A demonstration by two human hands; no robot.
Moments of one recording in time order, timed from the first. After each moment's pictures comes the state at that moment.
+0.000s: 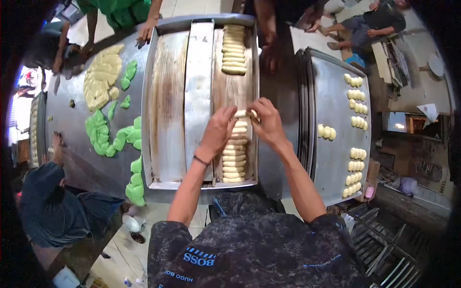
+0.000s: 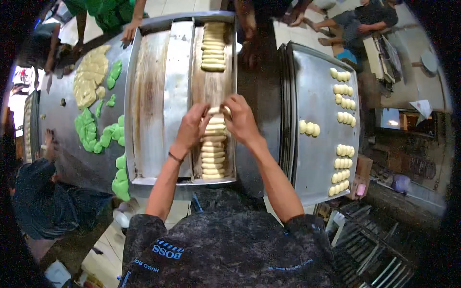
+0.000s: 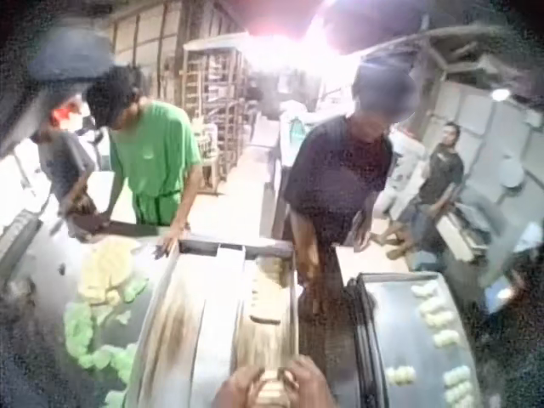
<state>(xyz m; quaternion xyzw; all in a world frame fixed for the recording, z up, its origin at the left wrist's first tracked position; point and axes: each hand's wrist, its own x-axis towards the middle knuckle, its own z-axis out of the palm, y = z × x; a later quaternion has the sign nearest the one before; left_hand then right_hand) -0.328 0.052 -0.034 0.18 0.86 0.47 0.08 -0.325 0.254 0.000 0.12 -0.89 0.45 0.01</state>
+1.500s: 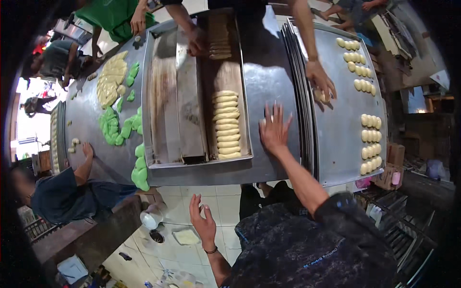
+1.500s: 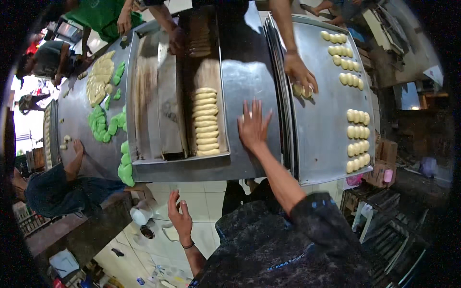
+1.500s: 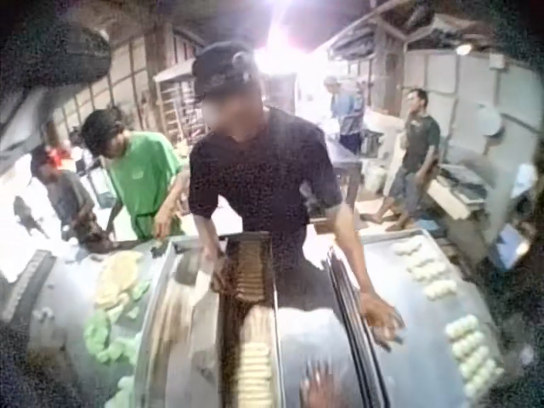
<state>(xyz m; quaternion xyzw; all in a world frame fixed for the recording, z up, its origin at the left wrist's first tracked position) 0.069 0.034 0.024 -0.21 0.88 0.43 0.04 -0.151 0.313 -0.143 -0.02 -0.99 0.10 0.06</state>
